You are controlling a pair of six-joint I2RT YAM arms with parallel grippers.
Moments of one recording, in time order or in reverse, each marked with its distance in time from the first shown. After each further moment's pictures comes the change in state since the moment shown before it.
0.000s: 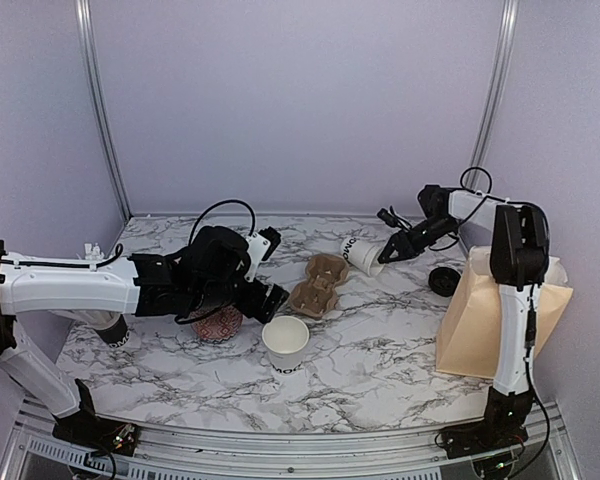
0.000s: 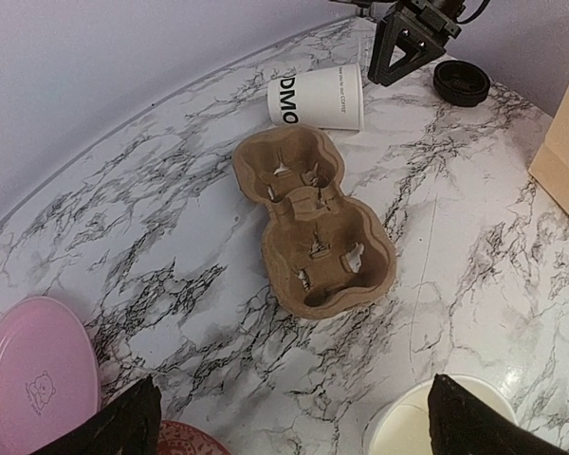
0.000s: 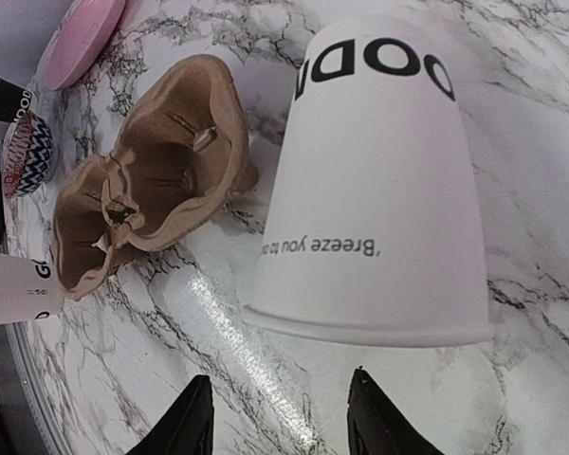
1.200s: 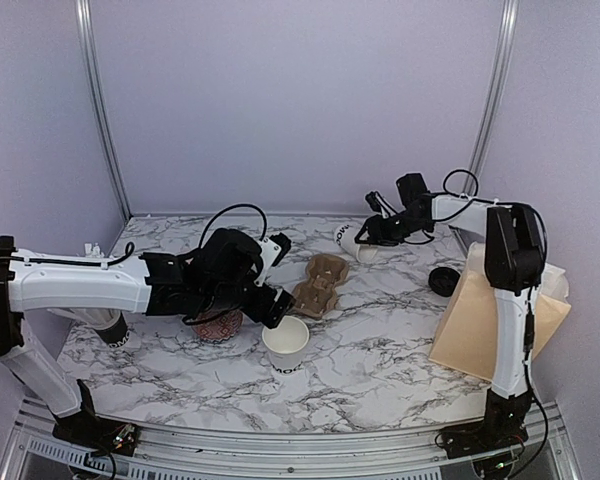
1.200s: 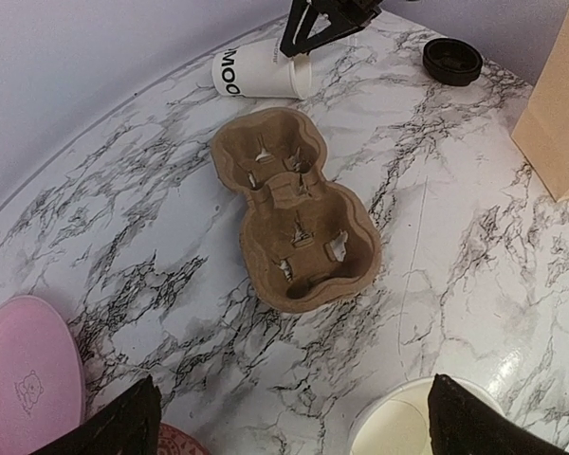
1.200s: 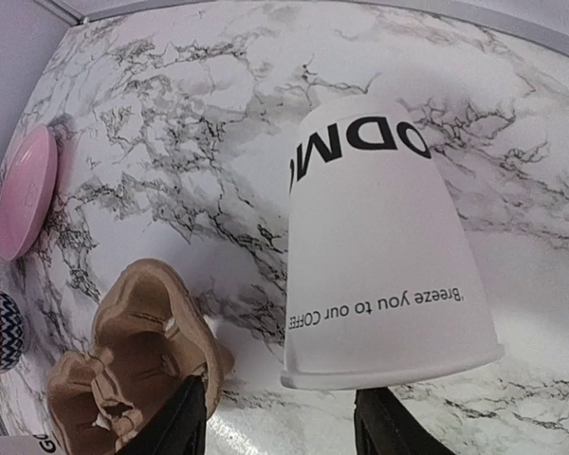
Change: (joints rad) left arm -0.025 0.055 0.054 -0.048 0.004 -0.009; right arm 0.130 -0.060 -0.118 0.475 0.223 0.546
